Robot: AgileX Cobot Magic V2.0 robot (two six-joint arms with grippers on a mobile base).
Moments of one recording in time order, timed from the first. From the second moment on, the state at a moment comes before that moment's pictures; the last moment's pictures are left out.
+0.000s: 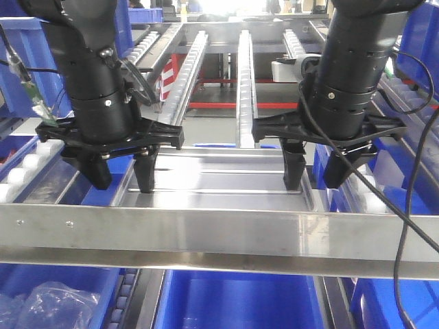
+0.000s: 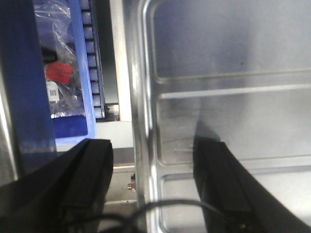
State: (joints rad) left arm -0.53 1.94 -1.35 0.16 0.69 -0.44; right arm 0.42 1.87 -1.23 -0.07 0.62 0.43
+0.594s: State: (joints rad) left arm -0.53 1.95 -1.35 0.14 0.69 -0.44; right arm 0.42 1.89 -1.23 -0.07 0.61 0.43
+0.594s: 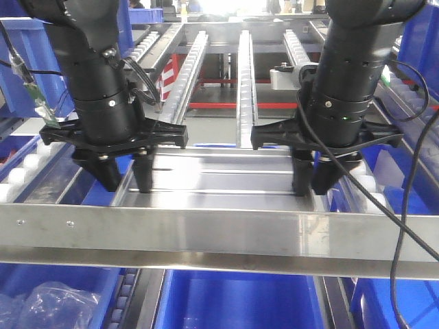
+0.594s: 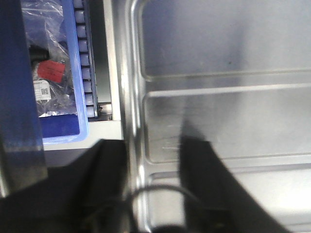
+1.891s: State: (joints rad) left arm -0.75 1.37 -1.19 0.14 0.97 -0.57; right arm 0.53 1.26 -1.06 -0.05 0.90 0.47
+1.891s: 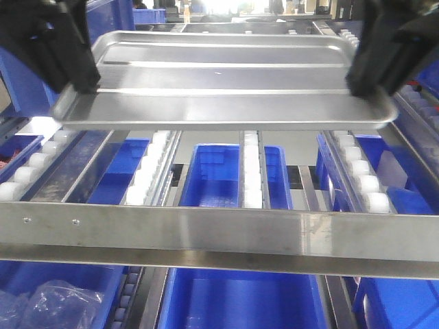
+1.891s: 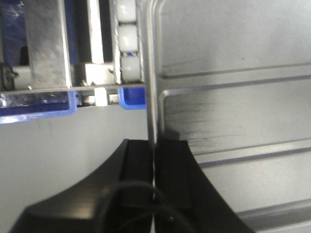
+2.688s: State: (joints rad) left arm -0.82 1.41 -1.17 0.17 0.95 -0.67; right arm 0.54 1.20 -1.01 -0.05 0.94 0.48
